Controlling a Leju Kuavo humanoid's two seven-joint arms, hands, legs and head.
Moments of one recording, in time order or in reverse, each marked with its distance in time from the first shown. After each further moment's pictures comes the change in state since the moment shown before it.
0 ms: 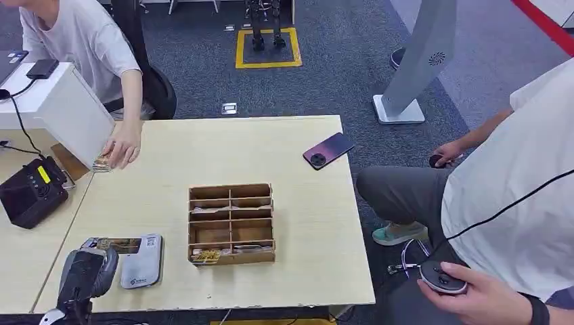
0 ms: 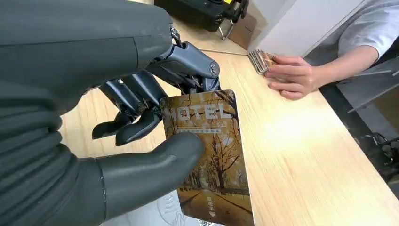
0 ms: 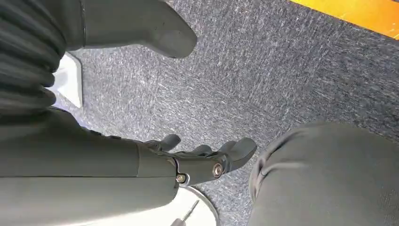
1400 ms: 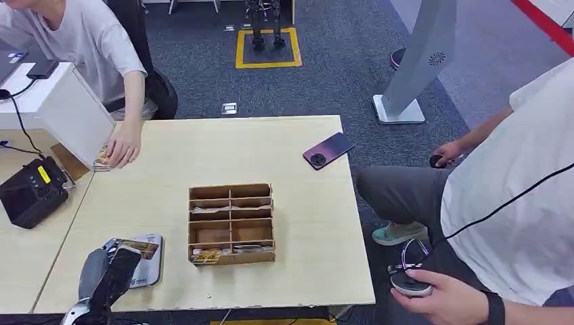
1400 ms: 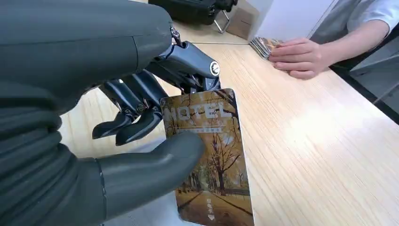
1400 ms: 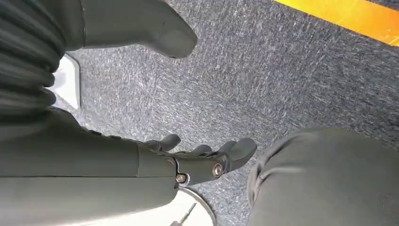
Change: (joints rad) left arm -0.015 -0.035 -0.058 0.054 -0.246 0.068 0.047; right arm 0.003 0.009 0.000 -0.006 0.001 0.012 -0.010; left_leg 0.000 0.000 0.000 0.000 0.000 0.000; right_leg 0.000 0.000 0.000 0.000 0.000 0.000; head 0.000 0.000
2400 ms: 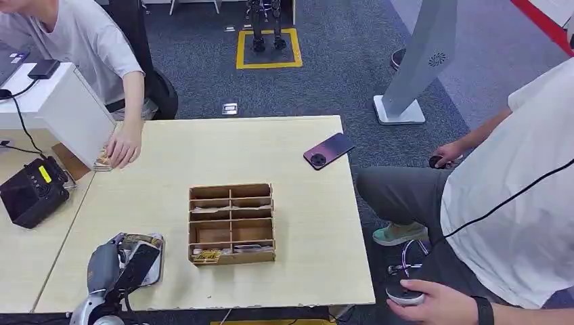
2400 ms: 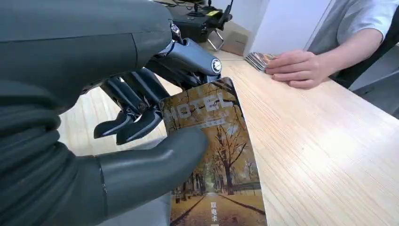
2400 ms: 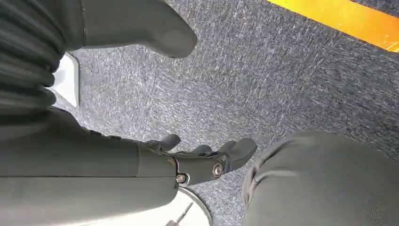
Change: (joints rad) left arm -0.087 -0.024 0.003 0.168 -0.203 0.131 0.016; right arm 0.000 0.004 0.024 -0.002 0.000 0.008 0.010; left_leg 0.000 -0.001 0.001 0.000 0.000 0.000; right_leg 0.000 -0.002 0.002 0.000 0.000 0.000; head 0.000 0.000
